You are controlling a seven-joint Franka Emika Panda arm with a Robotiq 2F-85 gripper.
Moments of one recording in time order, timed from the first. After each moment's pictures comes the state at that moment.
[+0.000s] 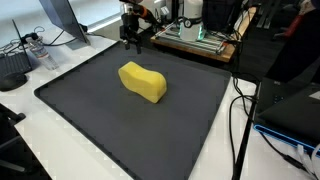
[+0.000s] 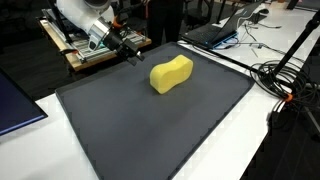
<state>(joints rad) -0.21 0.08 -0.20 -2.59 1.55 2.40 -0.41</state>
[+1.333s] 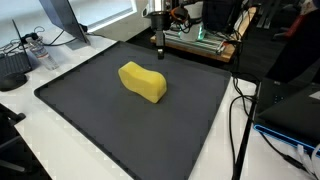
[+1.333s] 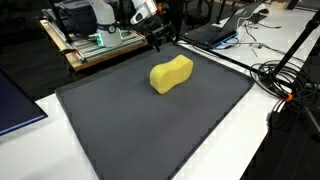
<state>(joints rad) 0.14 0.00 0.13 -2.61 1.46 3.01 -0.14</state>
